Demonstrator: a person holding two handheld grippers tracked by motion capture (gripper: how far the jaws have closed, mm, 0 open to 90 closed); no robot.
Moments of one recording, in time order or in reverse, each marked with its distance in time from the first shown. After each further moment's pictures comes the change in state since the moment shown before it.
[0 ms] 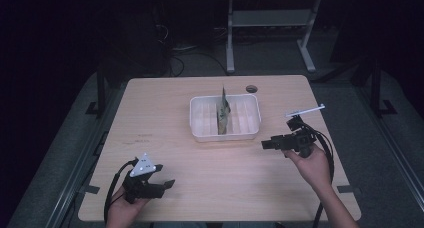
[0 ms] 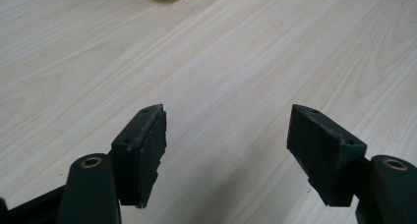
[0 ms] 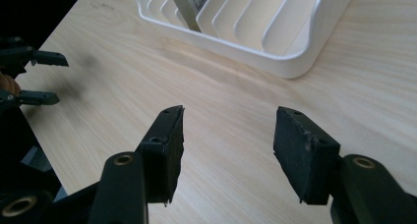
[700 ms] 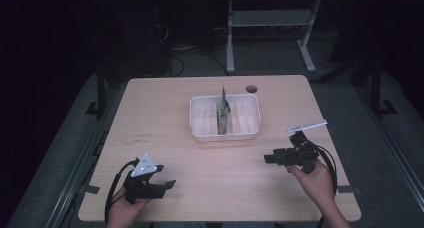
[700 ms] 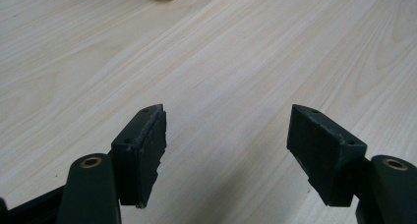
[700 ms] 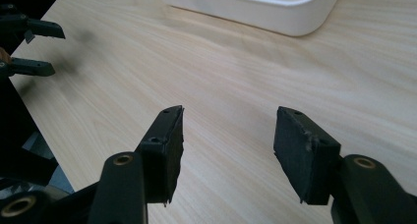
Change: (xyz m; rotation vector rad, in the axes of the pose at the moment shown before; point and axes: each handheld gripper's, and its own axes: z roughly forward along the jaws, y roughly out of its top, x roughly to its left) left arm -0.001 0.000 0.002 0.002 -0.003 0.002; right arm 0.003 -0.037 0.003 0.007 -0.001 -0.007
